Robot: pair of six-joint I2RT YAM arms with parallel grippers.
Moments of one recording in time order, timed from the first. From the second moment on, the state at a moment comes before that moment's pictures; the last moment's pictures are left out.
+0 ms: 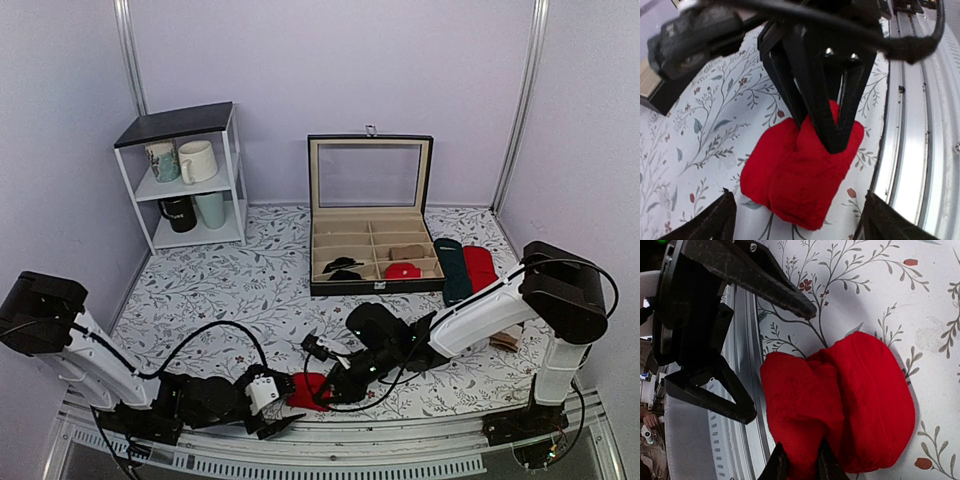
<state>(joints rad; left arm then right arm) -1.53 1.49 0.19 0.77 -0.43 -0.01 1.16 1.86 0.83 0.22 -0.55 0.32</state>
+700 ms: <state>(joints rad) -1.53 1.62 0.19 0.97 -0.41 0.06 1.14 1.89 0.87 0.15 -0.65 0.33</state>
